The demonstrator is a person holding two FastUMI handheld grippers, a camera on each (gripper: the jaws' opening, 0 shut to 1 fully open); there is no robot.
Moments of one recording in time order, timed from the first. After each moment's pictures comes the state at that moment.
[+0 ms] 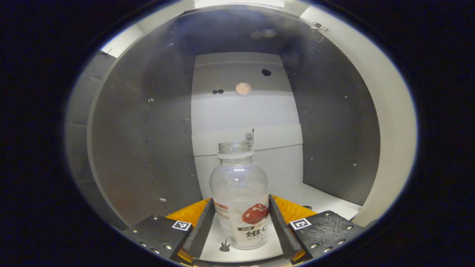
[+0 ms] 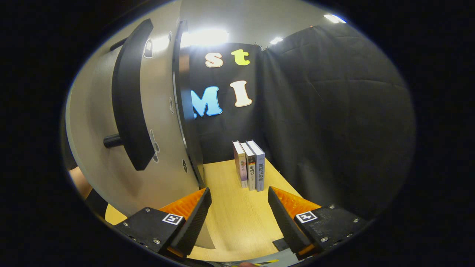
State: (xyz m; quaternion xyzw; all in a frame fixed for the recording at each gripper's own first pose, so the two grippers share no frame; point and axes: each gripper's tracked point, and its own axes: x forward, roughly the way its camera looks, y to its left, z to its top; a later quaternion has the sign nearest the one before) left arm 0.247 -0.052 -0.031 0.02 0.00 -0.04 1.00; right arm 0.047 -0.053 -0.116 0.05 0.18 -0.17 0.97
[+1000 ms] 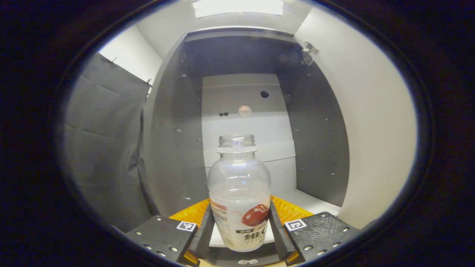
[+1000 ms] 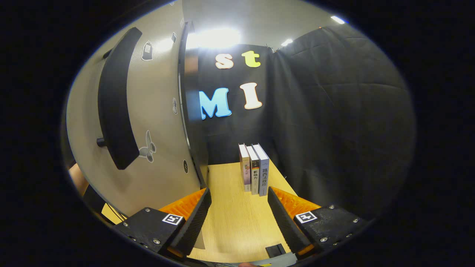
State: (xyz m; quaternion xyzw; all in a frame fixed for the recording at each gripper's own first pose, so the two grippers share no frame) left arm 0.209 -0.050 0.012 0.04 -0.06 -0.01 1.00; right arm 0.063 -0.071 -0.119 0.04 0.17 -0.09 0.98
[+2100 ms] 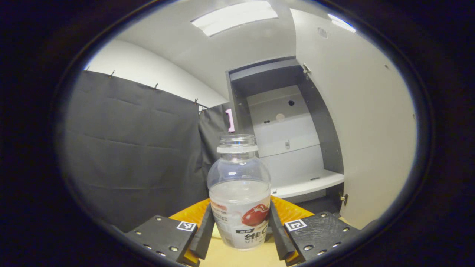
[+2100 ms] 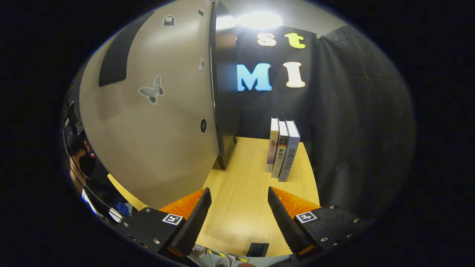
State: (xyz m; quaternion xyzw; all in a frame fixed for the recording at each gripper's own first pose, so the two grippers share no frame) left arm 0.221 -0.048 -0.003 0.10 -0.07 0.18 0.98; right arm 0.044 -0.077 -0.207 -0.02 0.28 0.08 0.96
